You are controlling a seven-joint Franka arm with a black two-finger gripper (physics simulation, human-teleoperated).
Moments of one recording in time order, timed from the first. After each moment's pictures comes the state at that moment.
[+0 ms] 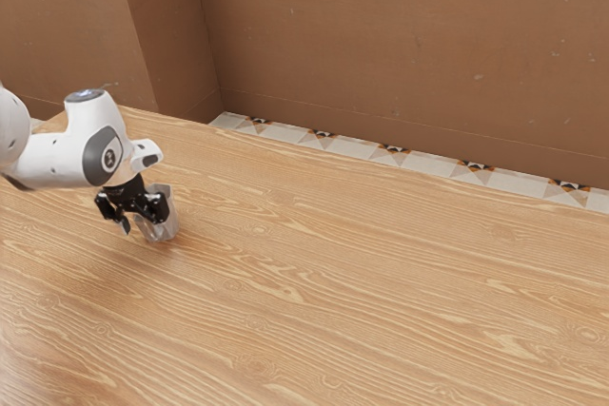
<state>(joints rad) 0.23 0.34 0.12 -2.04 -0.09 2.43 0.08</state>
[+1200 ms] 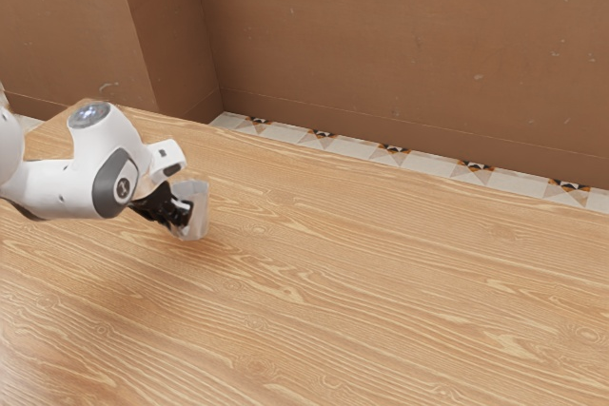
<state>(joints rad) 0.06 0.12 0.12 -2.33 -0.16 2.77 0.14</state>
